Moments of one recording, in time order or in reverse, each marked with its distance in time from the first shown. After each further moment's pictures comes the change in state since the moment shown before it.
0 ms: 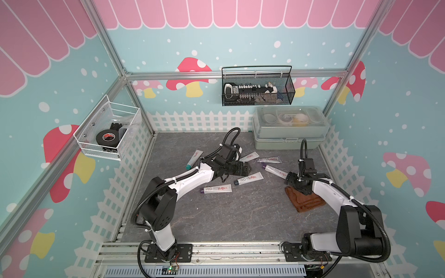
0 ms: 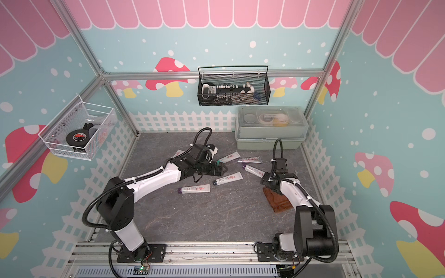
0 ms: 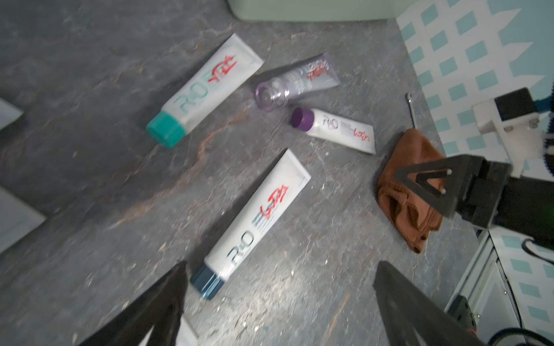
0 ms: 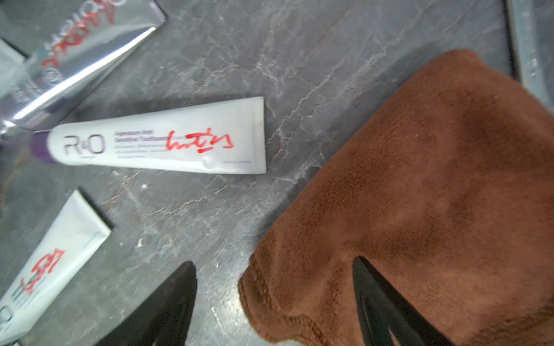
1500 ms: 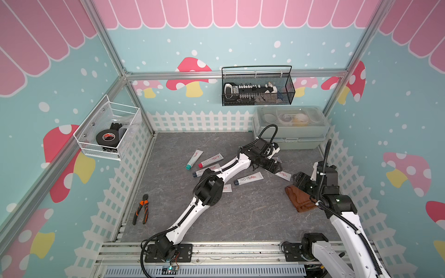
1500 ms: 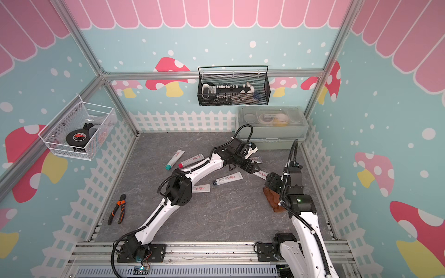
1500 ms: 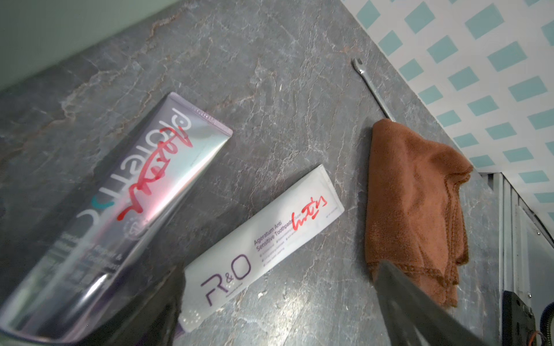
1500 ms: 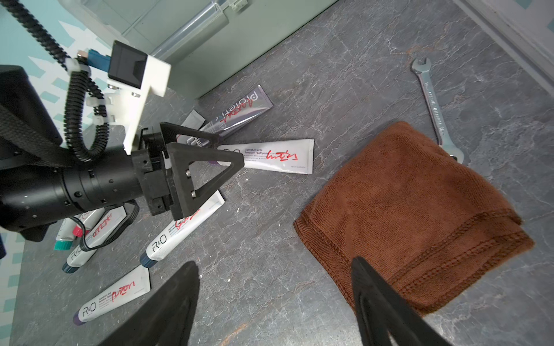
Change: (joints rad) left arm -0.097 0.853 1.099 -0.302 0.227 0.295; right arm 0.000 -0.537 -0.037 -0.144 -0.048 -0.006
